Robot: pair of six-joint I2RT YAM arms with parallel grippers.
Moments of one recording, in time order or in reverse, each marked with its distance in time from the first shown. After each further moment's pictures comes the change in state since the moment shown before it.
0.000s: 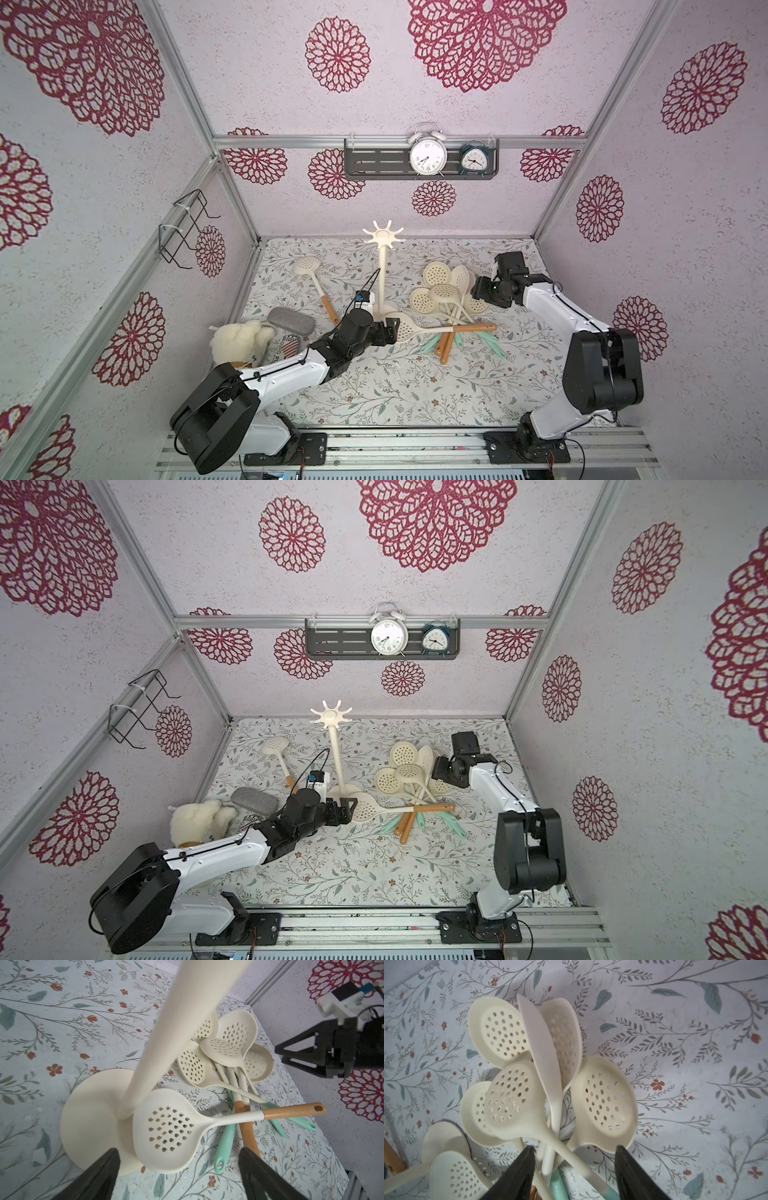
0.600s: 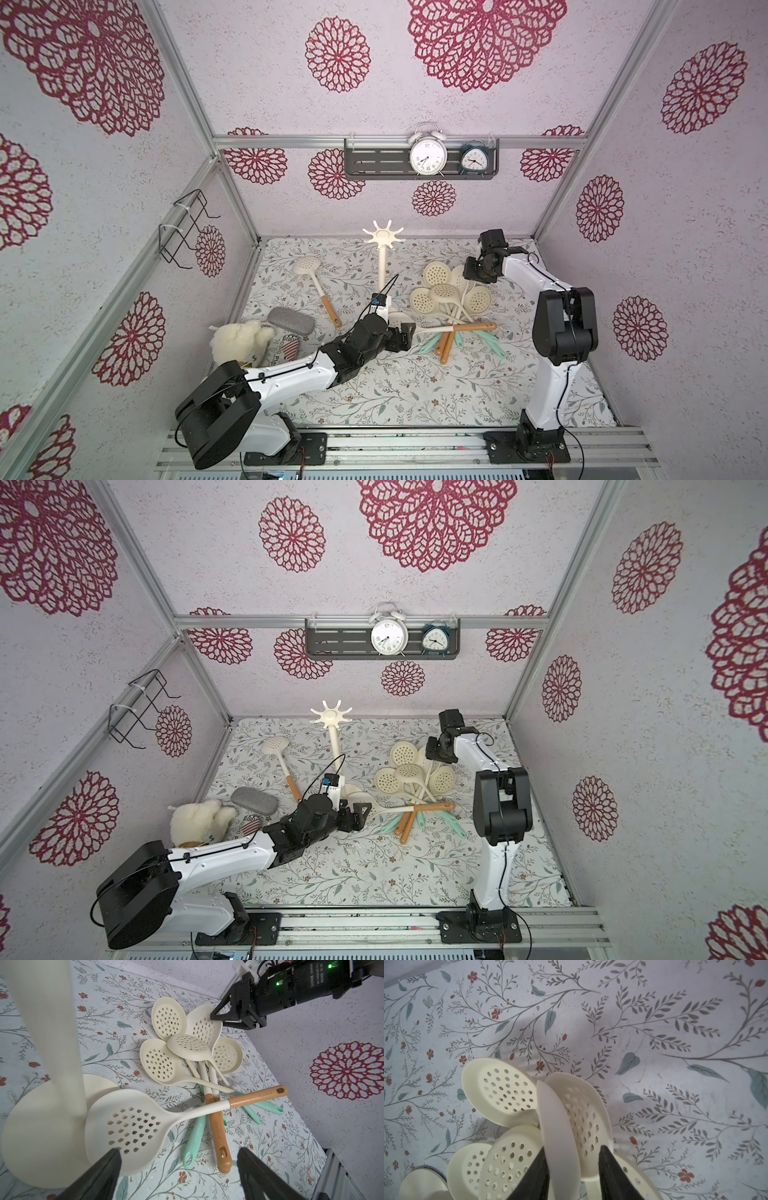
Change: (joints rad) left arm -0.115 0.018 0.053 0.026 -0.048 0.012; right arm 0.021 0.367 0.420 -0.083 0.005 -0.074
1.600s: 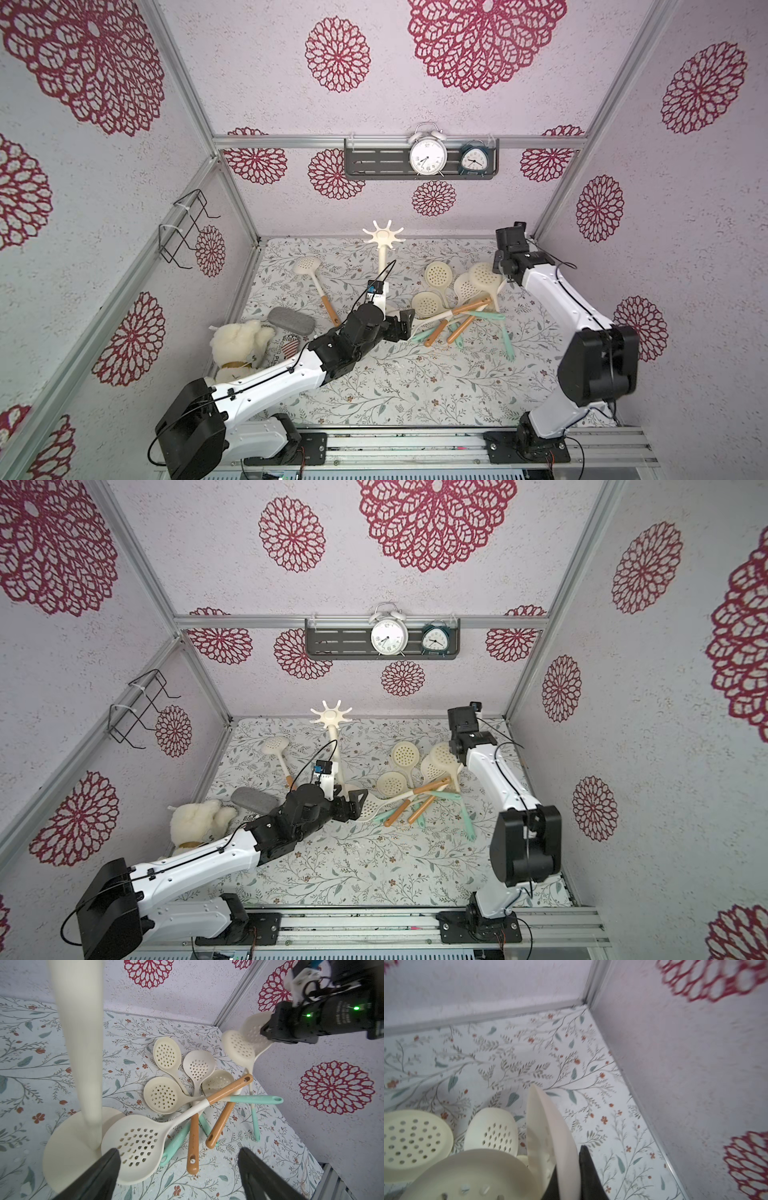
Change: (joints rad) left arm -0.013 -0.136 0.140 -0.206 -0.083 0.063; right arm 0.000 -0.447 -0.224 0.051 0.676 -0.049
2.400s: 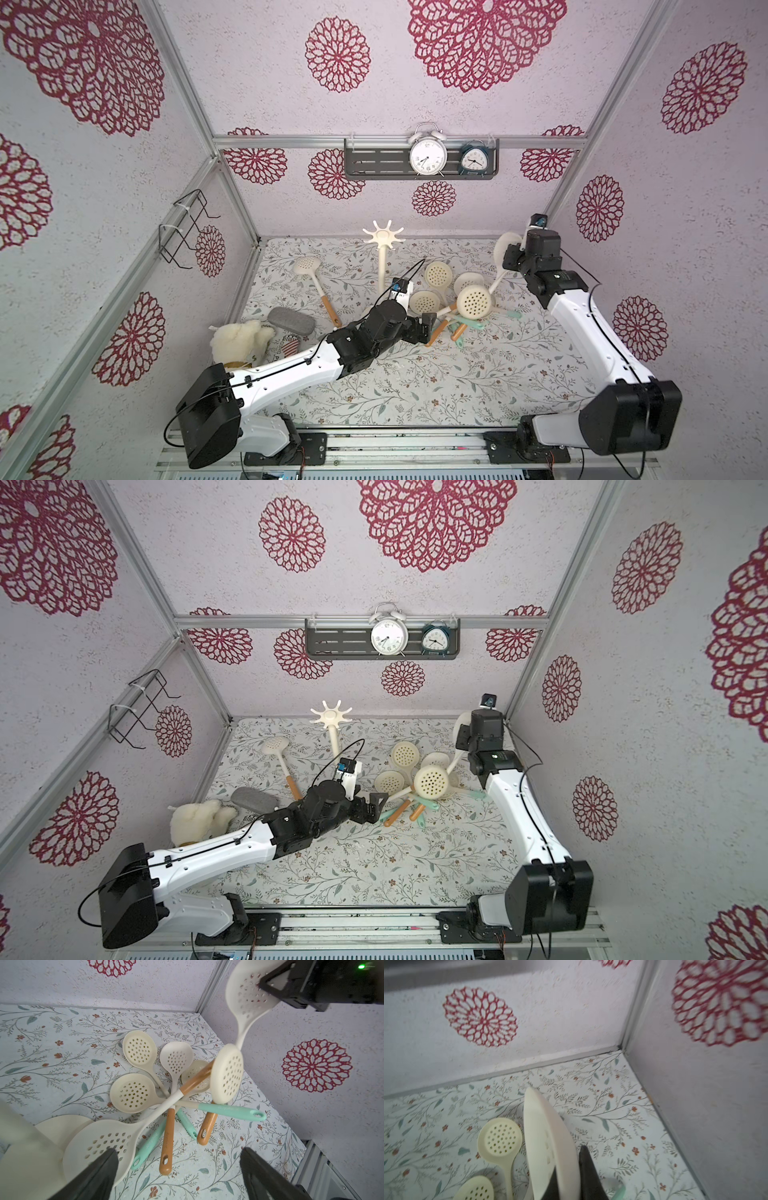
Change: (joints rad) left arm -0.093 0.142 0.152 -0.062 0.033 0.022; right arm -0.040 -0.138 -0.134 0.197 -0.404 -0.054
